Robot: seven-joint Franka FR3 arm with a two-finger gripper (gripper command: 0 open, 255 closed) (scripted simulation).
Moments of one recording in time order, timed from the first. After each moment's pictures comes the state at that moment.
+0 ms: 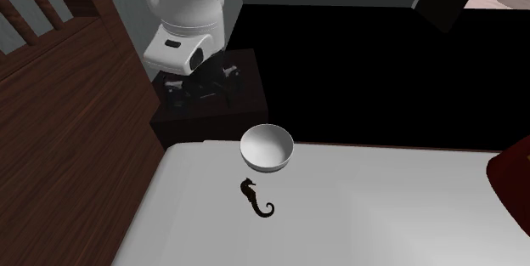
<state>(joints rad) 0.08 -0.07 0.09 -2.21 -0.06 2.07 -0.14</state>
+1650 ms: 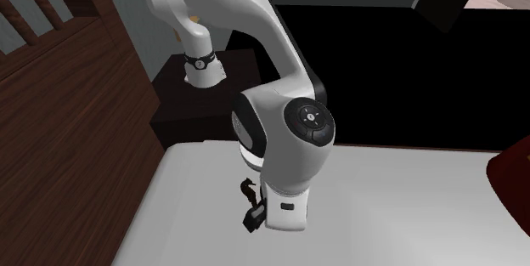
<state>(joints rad) 0.21 0.73 0.12 -1.58 -0.23 2.21 -0.14</state>
